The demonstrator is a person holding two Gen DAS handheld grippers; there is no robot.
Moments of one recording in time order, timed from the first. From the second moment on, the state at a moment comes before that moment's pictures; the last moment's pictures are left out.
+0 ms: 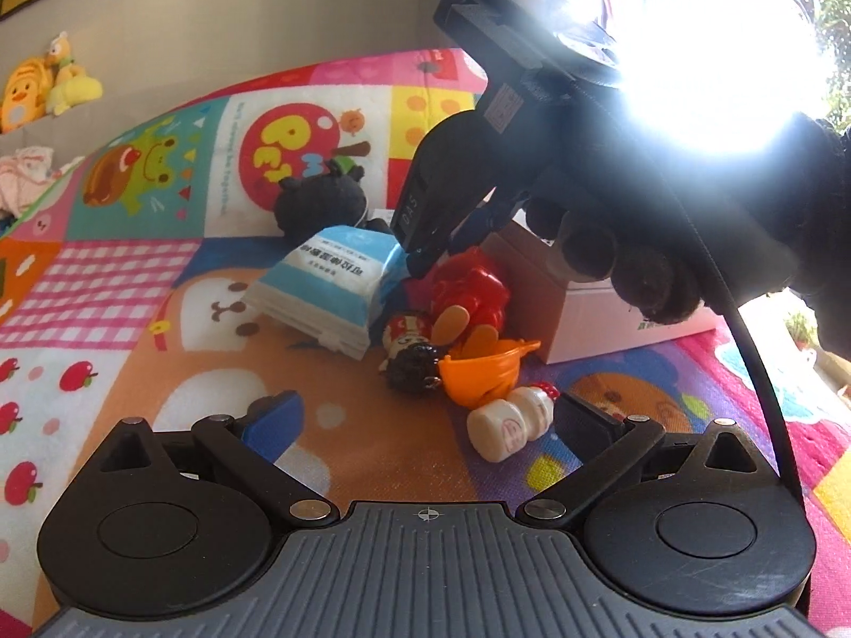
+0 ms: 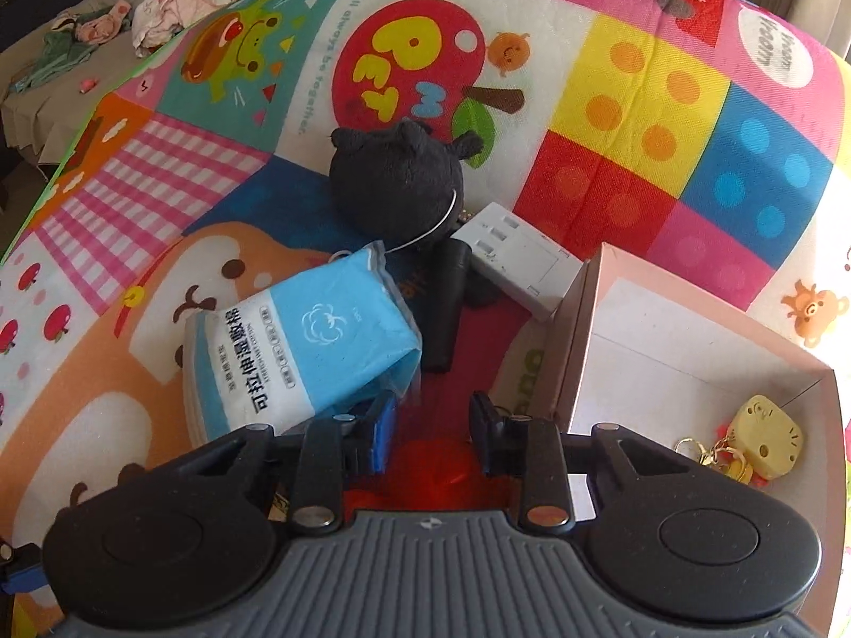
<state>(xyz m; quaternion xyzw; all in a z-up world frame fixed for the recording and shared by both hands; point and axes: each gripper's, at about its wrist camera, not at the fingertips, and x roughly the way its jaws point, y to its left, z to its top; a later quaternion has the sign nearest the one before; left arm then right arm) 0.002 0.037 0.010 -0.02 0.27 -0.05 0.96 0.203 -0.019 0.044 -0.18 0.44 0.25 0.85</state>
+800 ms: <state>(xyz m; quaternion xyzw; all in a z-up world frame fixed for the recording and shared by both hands) -0.015 0.021 0.007 0.06 0.32 -0.04 0.94 0.111 -0.182 0.048 -0.11 0.39 0.23 0.89</state>
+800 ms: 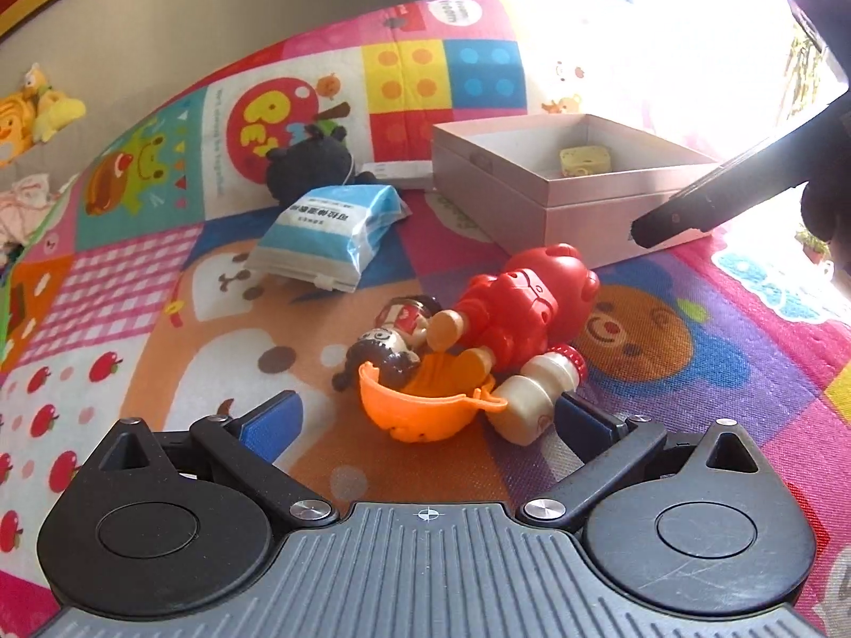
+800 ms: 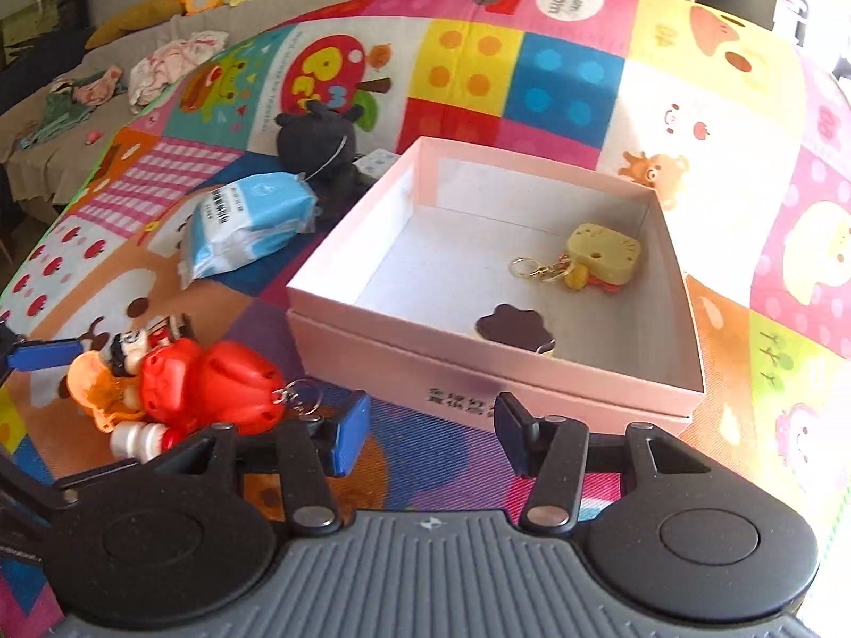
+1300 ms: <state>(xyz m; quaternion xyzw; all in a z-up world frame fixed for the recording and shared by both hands) -0.021 0.024 0.006 0.07 0.34 -0.03 0.94 0.088 -0.121 0.034 -0.04 0.39 0.36 0.85</state>
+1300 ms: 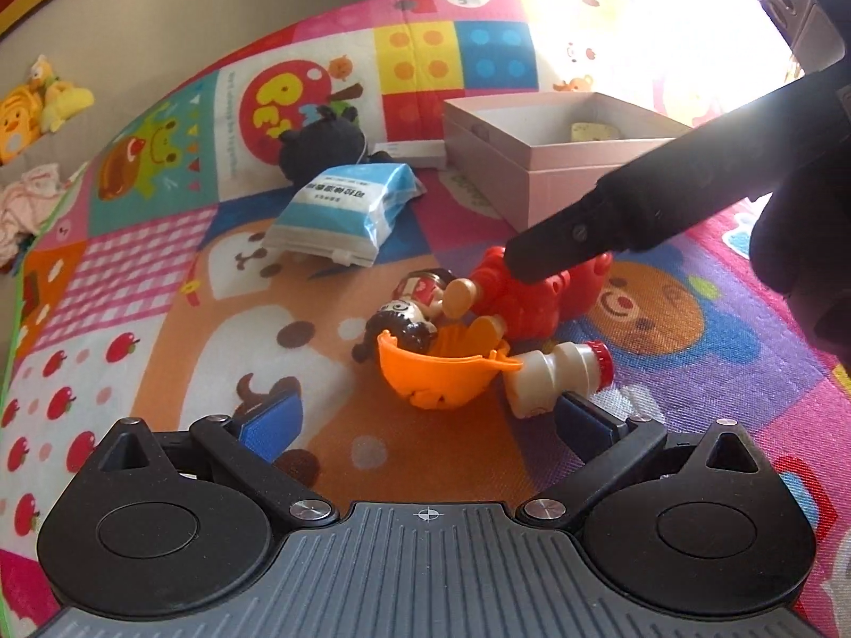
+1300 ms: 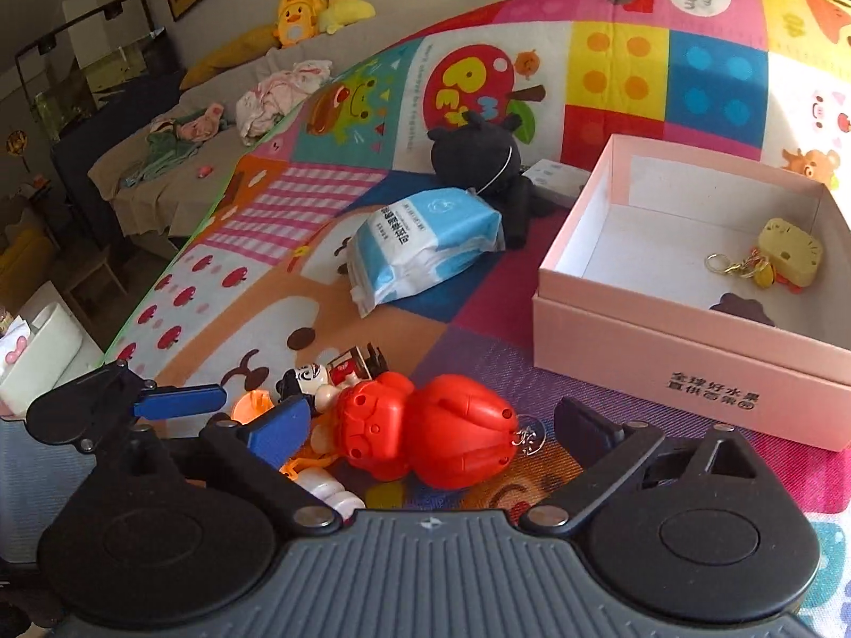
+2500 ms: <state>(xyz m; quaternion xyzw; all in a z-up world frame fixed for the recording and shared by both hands) -0.010 0.018 0.006 0.02 0.34 -0.05 0.94 0.163 -0.229 0.040 -0.11 0.30 0.09 0.94</state>
